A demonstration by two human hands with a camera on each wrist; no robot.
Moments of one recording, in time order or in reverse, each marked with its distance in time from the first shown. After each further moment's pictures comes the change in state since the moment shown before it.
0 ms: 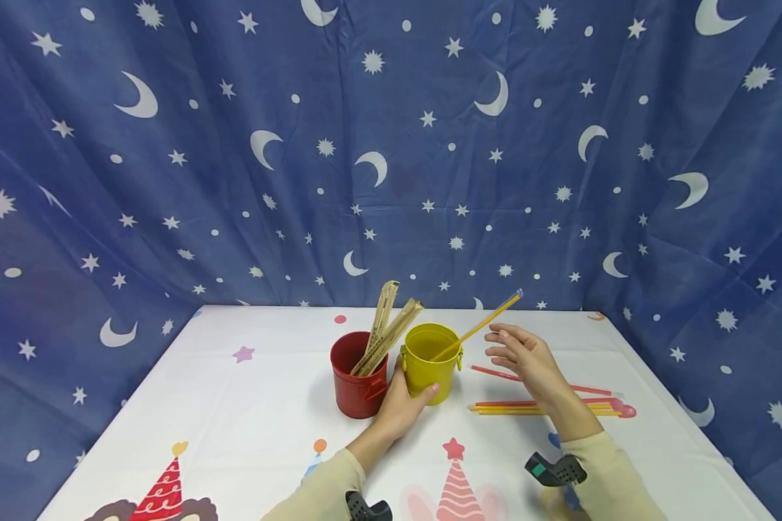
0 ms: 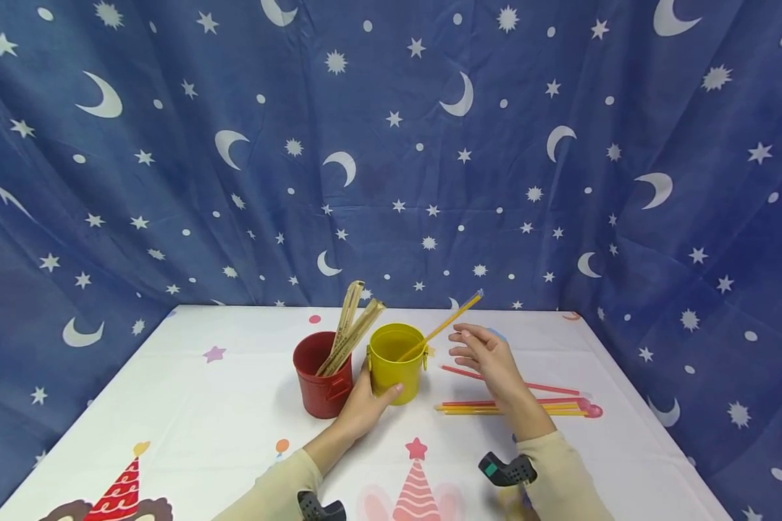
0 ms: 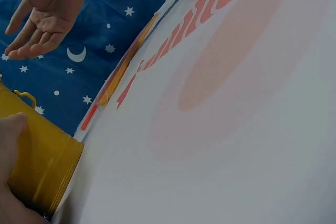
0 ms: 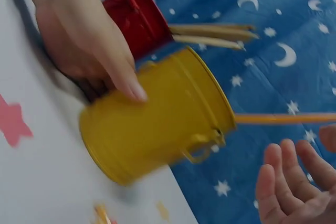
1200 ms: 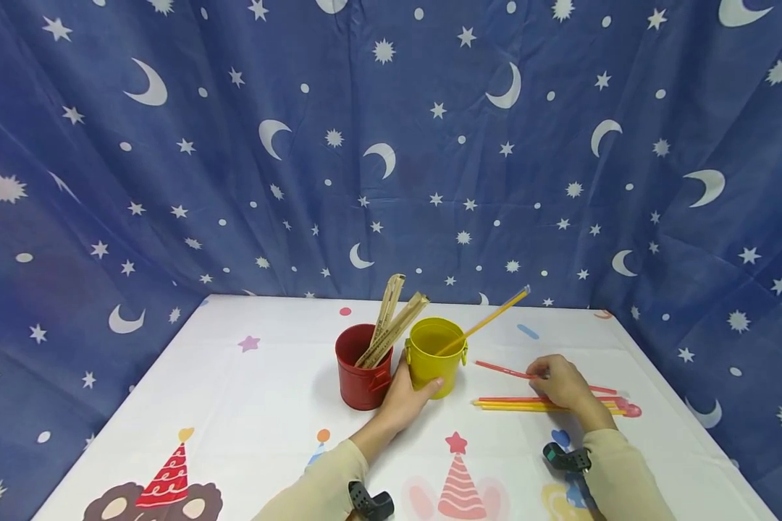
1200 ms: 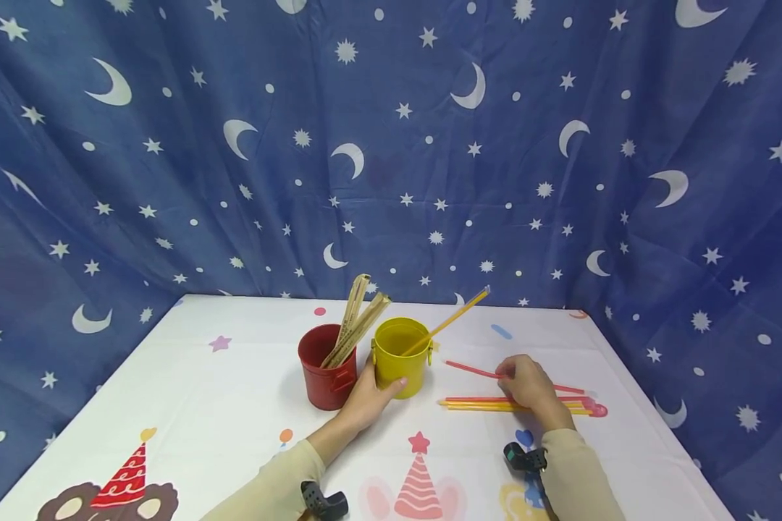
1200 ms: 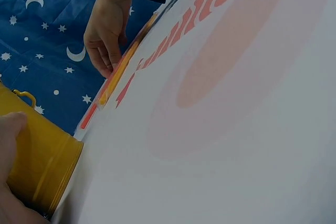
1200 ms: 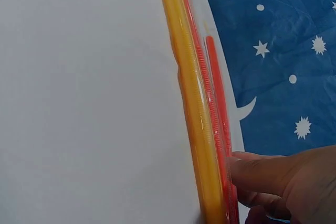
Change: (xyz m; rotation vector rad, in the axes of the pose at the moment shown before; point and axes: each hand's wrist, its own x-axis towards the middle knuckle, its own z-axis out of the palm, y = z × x) left_hand 0.003 0.000 -0.002 -0.048 -0.017 0.011; right_hand 0.017 0.068 -0.057 -0.860 -0.021 0.053
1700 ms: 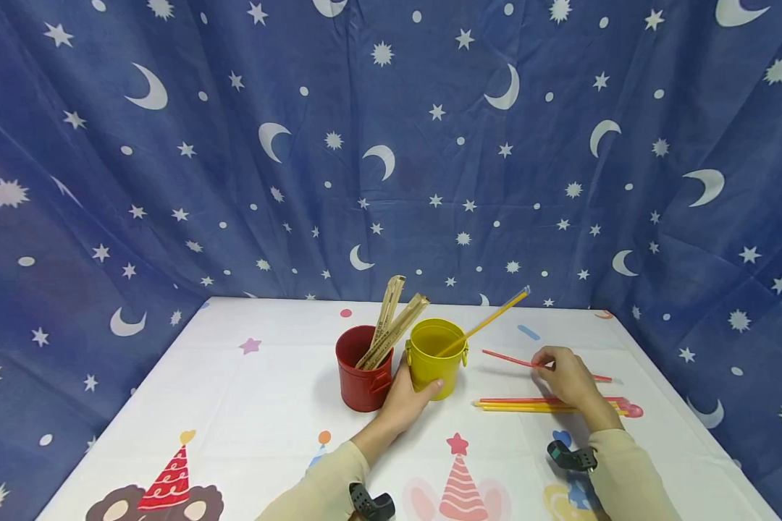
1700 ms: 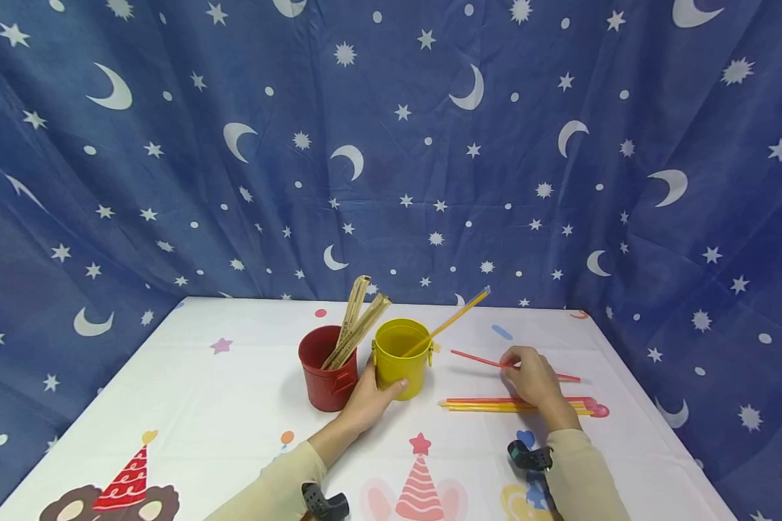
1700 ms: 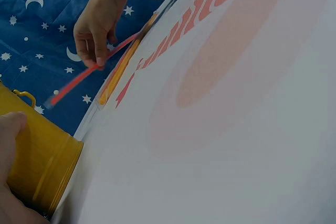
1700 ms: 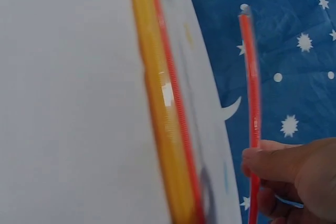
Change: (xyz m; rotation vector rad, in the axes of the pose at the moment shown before) left_hand 0.000 0.001 0.001 0.020 0.011 0.020; right_hand -0.001 -0.002 -0.009 0.000 0.162 -0.088
